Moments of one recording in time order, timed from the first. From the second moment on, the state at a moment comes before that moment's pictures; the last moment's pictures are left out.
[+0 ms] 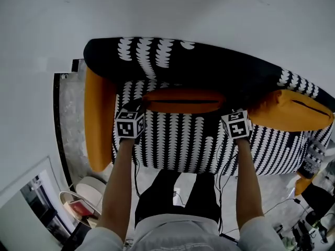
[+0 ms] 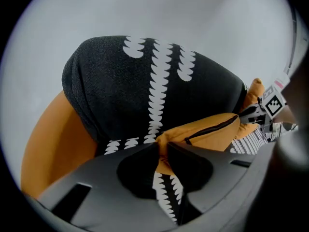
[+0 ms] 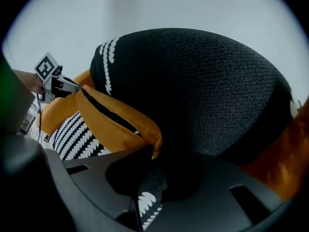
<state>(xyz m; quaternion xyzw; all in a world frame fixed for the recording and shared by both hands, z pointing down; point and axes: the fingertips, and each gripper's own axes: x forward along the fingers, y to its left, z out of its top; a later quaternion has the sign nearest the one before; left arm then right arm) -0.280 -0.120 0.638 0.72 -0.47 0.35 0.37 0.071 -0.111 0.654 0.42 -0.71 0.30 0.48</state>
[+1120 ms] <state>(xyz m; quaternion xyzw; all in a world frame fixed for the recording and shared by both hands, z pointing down) -0.301 -0.144 0.548 0.69 -0.56 0.30 0.35 0.068 -0.143 0.549 0.48 -0.72 0.30 0.41</state>
